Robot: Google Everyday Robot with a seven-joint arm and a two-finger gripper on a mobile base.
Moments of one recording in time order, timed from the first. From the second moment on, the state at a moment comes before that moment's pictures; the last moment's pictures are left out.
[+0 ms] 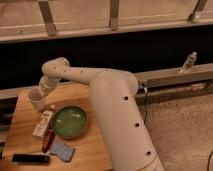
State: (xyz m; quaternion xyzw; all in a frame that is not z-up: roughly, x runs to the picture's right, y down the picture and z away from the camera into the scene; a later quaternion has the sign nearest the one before) arm -0.362 0.021 0.849 -0.38 -0.14 0.43 0.81
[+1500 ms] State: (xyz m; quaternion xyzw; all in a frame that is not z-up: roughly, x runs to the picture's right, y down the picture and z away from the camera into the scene) arm -0.173 0.053 0.755 -0.33 -0.03 0.50 0.80
